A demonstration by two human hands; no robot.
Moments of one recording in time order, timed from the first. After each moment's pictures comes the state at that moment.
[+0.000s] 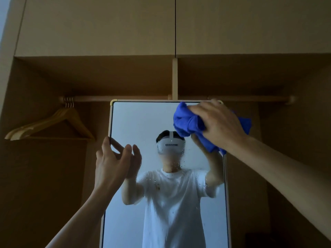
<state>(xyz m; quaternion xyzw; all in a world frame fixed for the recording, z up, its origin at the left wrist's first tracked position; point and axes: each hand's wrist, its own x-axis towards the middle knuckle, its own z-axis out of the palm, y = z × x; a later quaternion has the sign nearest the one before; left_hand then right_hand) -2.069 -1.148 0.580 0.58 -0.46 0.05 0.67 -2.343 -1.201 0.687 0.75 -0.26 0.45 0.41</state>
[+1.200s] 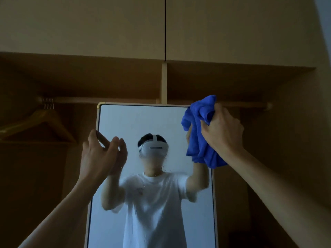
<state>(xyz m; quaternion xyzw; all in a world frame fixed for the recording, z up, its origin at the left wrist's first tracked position) -2.059 -1.155 0.612 0.56 -0.48 0.06 0.67 -2.358 -1.205 0.677 0.59 -0.44 0.60 0.31</state>
